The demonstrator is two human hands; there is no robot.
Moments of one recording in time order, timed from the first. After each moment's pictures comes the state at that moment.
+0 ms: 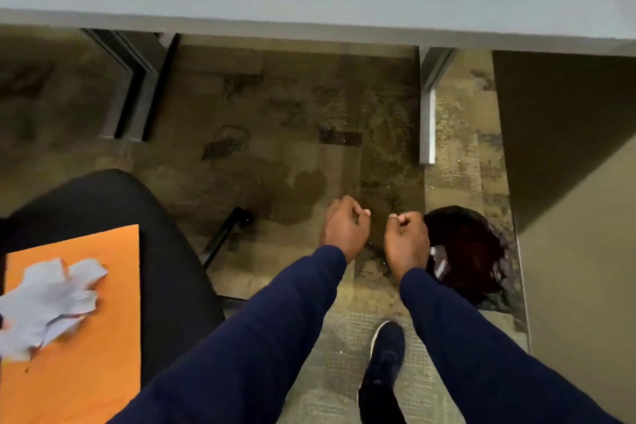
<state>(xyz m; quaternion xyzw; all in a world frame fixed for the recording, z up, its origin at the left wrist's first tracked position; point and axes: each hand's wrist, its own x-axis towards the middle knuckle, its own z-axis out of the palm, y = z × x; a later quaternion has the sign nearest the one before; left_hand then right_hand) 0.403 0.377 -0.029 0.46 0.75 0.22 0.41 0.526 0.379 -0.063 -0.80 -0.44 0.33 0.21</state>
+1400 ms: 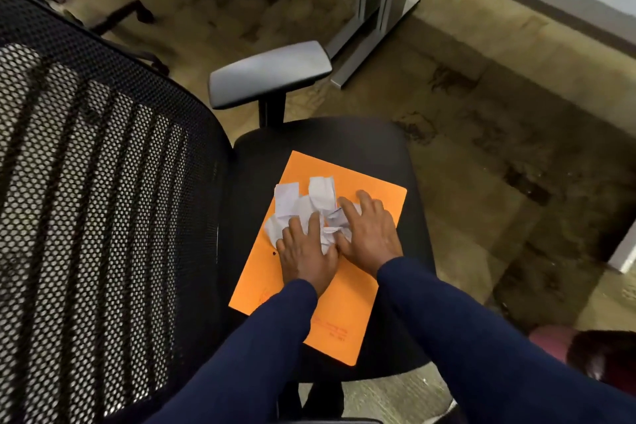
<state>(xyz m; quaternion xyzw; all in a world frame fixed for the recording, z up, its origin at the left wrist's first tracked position) -0.008 0.085 -0.036 0.27 0.94 0.08 0.17 0.057 0.210 -0.032 -0.29 -0.94 0.15 -0.09</state>
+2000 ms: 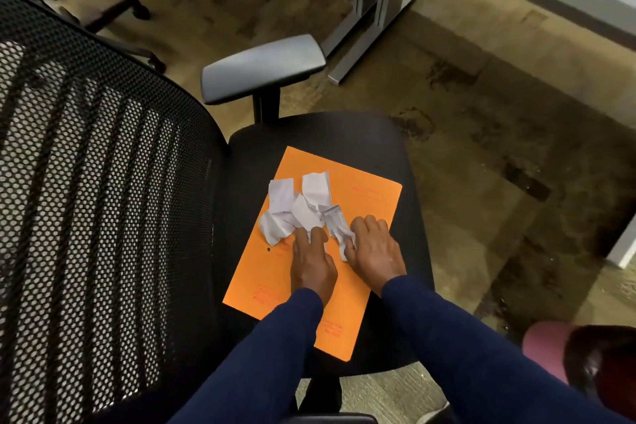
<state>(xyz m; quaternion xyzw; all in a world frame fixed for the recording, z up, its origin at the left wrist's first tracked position) 0.023 0.085 -0.038 0.24 0.92 0.22 0.20 0.090 0.197 -0.044 -0.33 -0.92 0.20 -0.11</state>
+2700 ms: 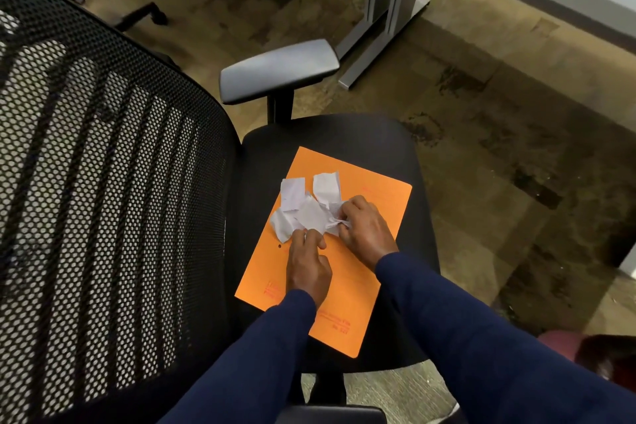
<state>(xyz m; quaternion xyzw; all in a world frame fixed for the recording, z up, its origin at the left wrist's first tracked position) 0.012 0.060 -0.027 0.23 0.91 0.29 0.19 0.052 0.203 -0.039 -0.27 -0.90 0.34 0.00</state>
